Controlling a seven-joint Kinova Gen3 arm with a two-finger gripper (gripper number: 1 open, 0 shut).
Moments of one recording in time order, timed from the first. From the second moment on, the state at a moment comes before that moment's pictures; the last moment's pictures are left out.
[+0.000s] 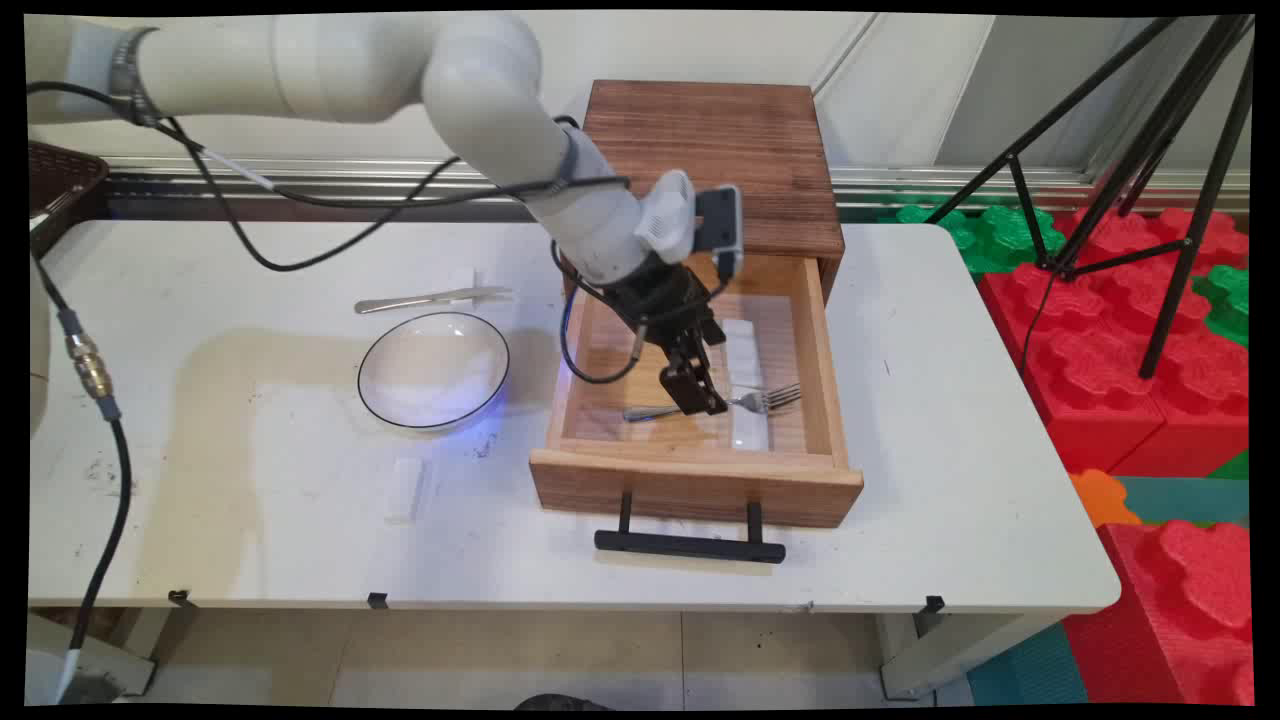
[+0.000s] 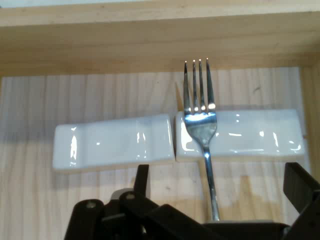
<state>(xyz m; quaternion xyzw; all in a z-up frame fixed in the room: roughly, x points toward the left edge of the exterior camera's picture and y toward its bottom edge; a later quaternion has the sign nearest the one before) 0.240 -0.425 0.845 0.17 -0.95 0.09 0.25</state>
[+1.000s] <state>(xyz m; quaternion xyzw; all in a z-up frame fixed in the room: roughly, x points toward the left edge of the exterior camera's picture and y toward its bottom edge) 0.368 -0.347 0.932 0.21 -0.93 0.11 0.30</state>
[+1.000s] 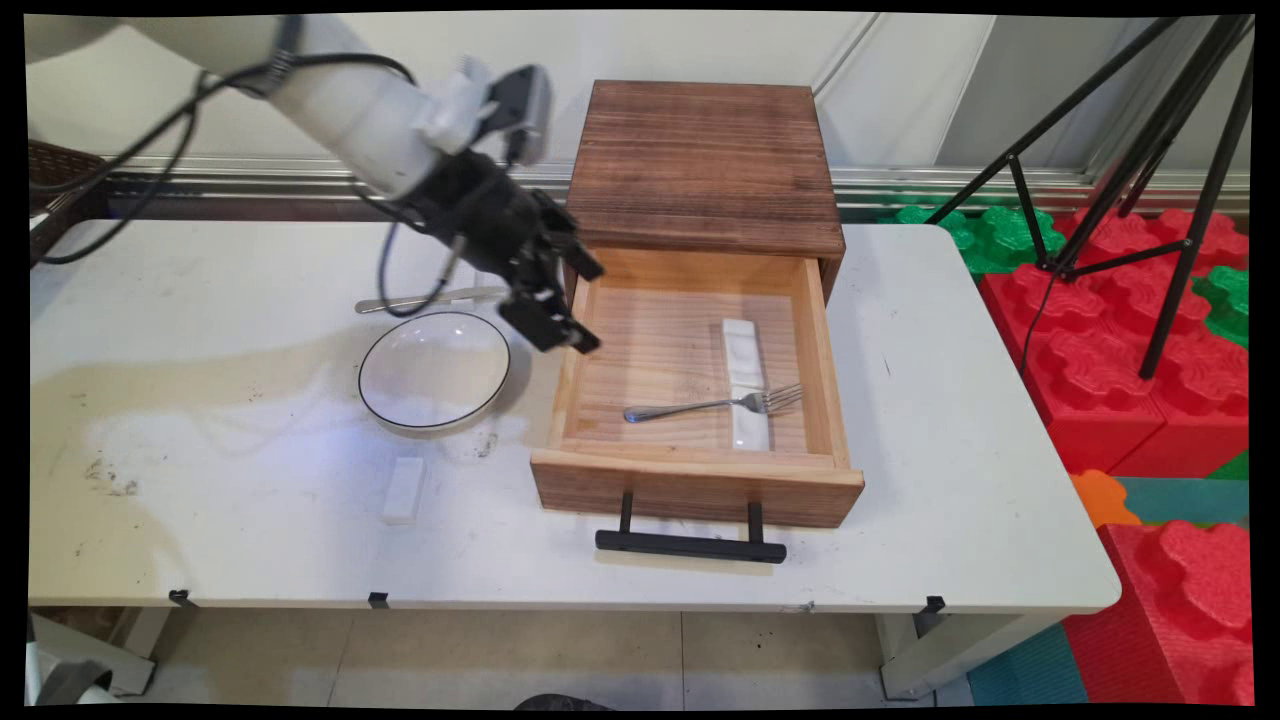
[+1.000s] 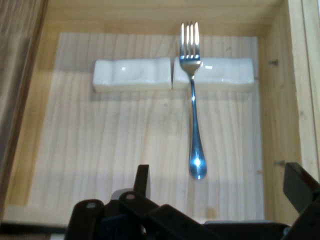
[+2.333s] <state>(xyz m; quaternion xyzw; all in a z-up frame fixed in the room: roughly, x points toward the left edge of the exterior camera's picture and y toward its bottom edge) 0.524 -0.307 0.928 0.31 -0.92 0.15 0.21</state>
